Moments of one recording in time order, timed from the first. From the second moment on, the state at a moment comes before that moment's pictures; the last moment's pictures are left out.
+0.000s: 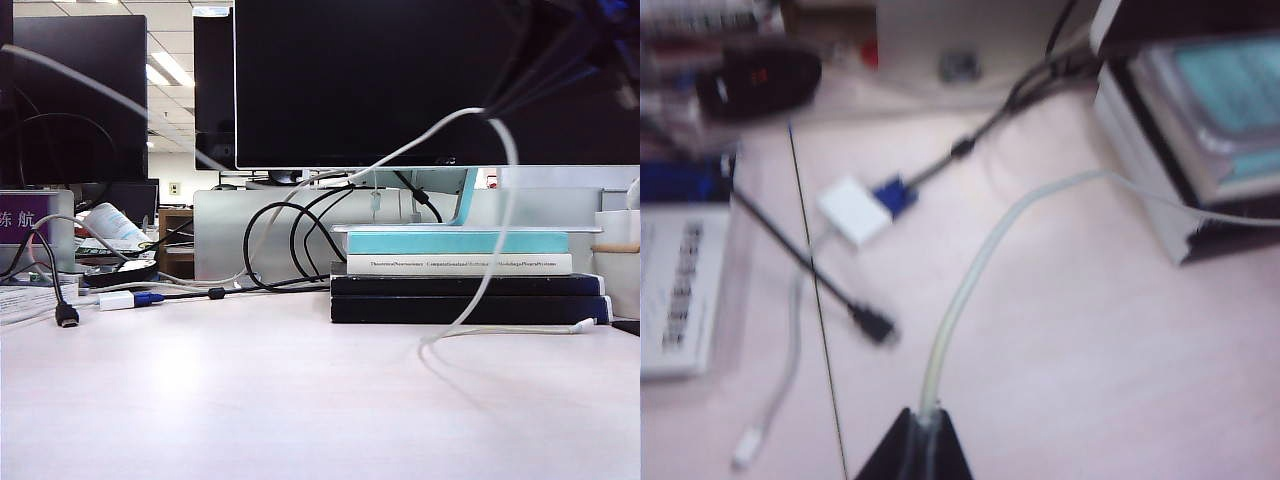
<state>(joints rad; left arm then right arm) 0.10 1.11 1.17 -0.71 0.41 0.16 0.24 1.21 1.03 -0.68 -0.62 0.00</state>
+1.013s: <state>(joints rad) 0.10 0.78 0.93 -0.40 0.60 -0.02 0.30 1.40 1.11 -0.71 0.10 -0.11</state>
